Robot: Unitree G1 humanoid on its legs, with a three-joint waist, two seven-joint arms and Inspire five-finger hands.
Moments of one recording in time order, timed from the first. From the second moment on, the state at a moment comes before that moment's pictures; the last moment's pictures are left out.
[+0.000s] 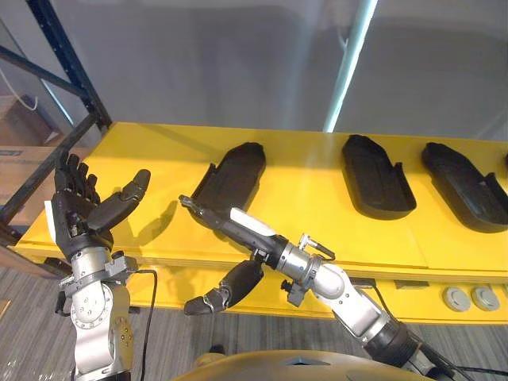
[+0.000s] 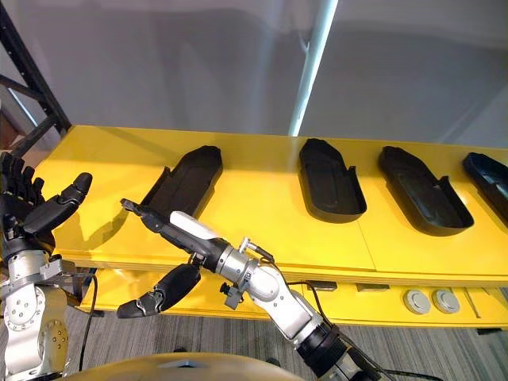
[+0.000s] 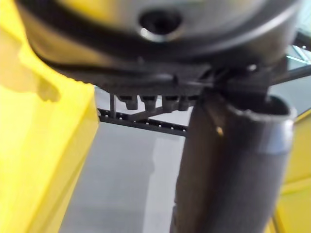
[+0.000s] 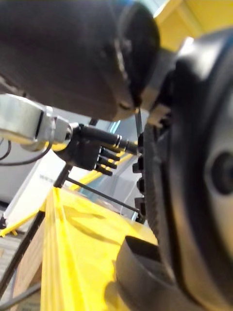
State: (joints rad) left arm 0.28 0.12 0.33 -0.28 -0.35 -0.18 0.18; right arm -0.13 -0.30 0.66 -0.07 -0.12 -0.37 0.30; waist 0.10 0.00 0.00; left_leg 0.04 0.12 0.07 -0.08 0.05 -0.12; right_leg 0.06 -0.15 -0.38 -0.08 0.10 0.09
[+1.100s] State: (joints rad) left arm 0.28 0.09 0.33 -0.12 -0.38 -0.18 0.18; right arm -0.21 -0.18 0.82 0.15 0.12 -0.18 0.35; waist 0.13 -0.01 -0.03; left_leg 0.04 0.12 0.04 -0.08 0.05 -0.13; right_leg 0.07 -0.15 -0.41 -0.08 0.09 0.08
